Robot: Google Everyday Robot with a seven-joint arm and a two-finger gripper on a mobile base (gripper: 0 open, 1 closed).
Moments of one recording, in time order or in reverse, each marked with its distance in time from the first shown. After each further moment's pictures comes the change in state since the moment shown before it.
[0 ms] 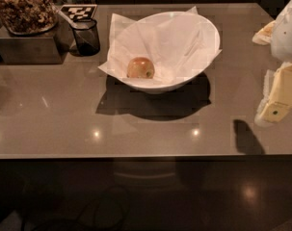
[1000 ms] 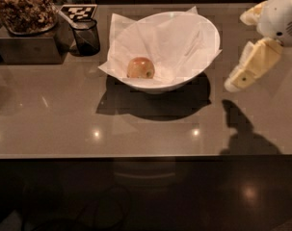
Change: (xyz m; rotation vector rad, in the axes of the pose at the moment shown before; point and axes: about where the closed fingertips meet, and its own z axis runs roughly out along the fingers) arm -0.039 -0.064 0.011 0.070 -0.309 0.096
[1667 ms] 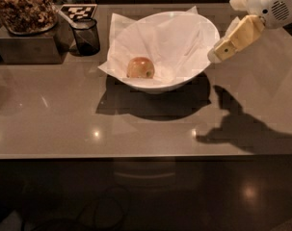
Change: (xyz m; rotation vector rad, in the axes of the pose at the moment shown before) arm -0.041 -0.050 0.015 -0.004 -0.238 0.099
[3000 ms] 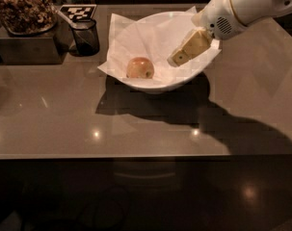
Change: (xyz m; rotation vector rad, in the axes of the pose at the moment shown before) arm -0.025 0.009 0.082 -0.005 0.004 0.029
